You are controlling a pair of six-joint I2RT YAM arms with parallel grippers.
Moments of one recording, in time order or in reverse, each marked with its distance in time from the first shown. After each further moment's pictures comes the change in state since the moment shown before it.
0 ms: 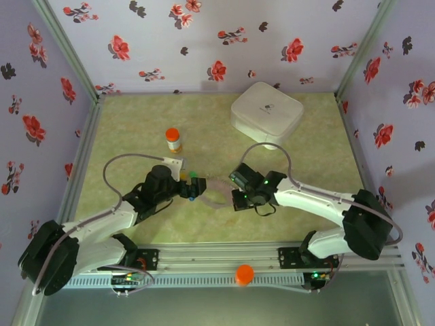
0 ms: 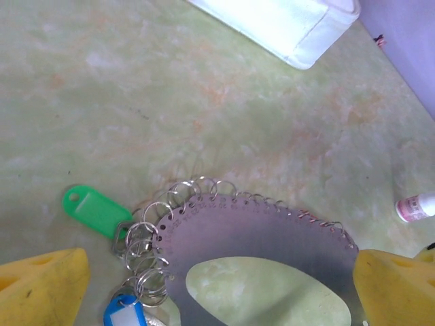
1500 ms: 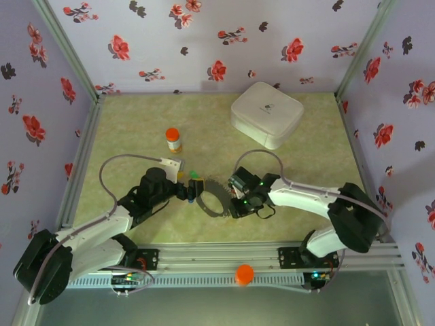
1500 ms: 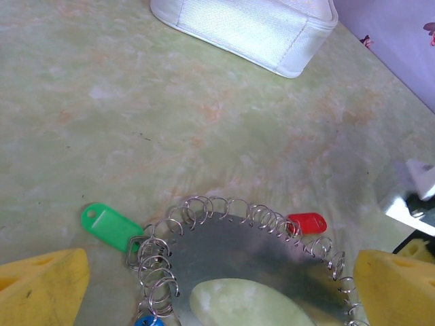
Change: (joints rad) left arm 0.013 -0.069 -0.039 0.017 0.006 0.109; right arm -0.018 0.066 -0.069 0.057 -0.126 -0.144
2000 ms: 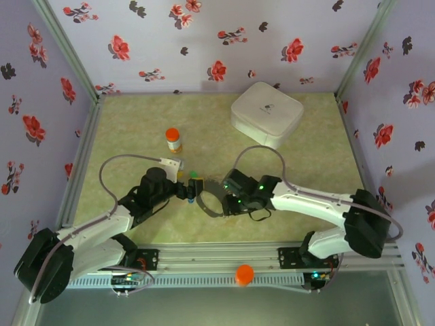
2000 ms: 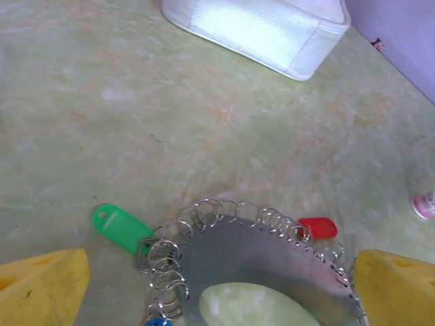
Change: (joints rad) left arm 0.005 0.011 -0.003 0.010 -0.038 -0.005; right arm 0.152 -0.034 0.109 -0.058 0.144 0.314
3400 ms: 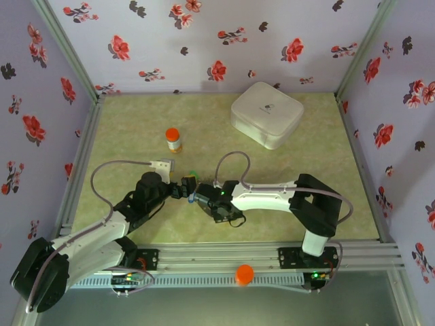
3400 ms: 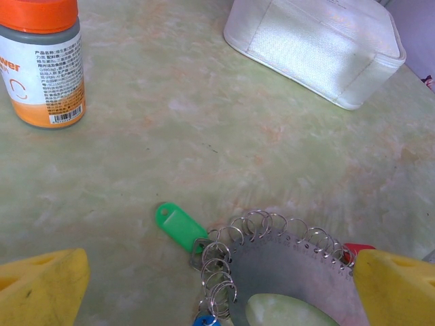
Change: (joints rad) left arm 0.015 -0.085 -0.062 0.002 -0.132 -0.048; right arm 0.132 0.371 0.187 -0.114 0.170 0.202
